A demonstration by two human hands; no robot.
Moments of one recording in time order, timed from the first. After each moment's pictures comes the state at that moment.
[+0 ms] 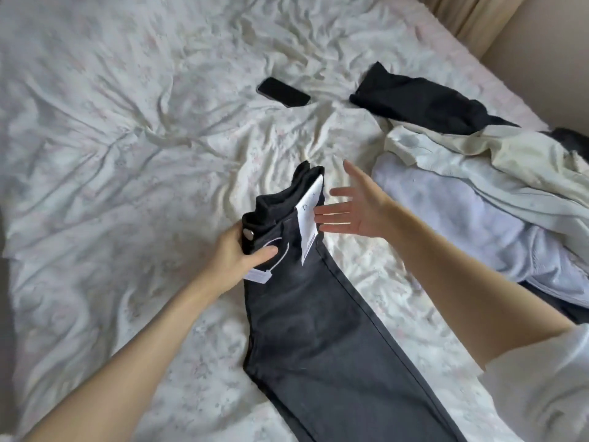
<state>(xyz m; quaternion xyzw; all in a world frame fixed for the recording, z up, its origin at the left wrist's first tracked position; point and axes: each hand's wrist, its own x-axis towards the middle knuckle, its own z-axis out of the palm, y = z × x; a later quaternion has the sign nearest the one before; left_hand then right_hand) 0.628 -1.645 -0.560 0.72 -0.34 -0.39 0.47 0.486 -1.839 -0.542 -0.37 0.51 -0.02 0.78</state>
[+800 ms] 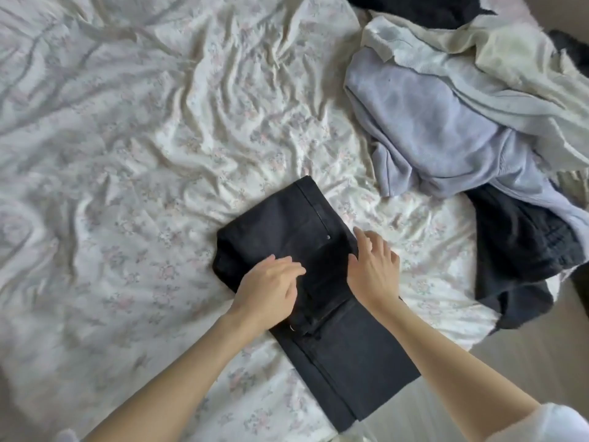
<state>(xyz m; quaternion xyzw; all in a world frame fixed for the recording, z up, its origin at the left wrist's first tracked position) 0.458 -1.534 -0.626 0.71 -0.62 -0.29 0.16 0.294 -1.646 -0.641 -0.81 0.56 0.10 0.17</state>
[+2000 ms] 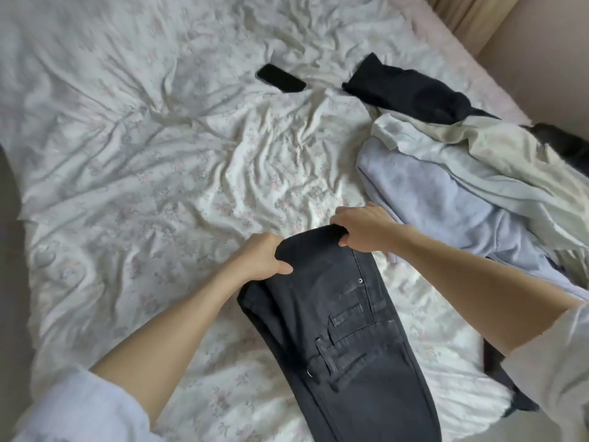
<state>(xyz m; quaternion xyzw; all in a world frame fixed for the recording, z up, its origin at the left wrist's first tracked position) 0.558 -1.631 -0.561 0.76 -0.43 -0.47 0.10 0.413 -1.784 -0.541 -0.93 0.23 0.26 0.12</state>
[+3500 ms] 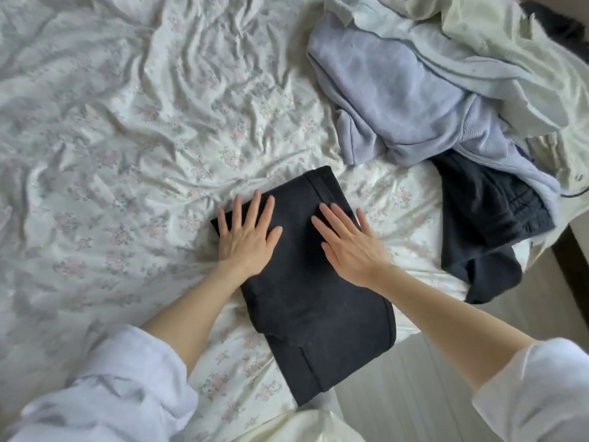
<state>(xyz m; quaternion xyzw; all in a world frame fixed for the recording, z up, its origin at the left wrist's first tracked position) 0.412 -1.567 -0.683 0.80 -0.54 -0.25 -0.07 0.219 -1.664 -0.647 -0.94 0.28 0.17 0.11</state>
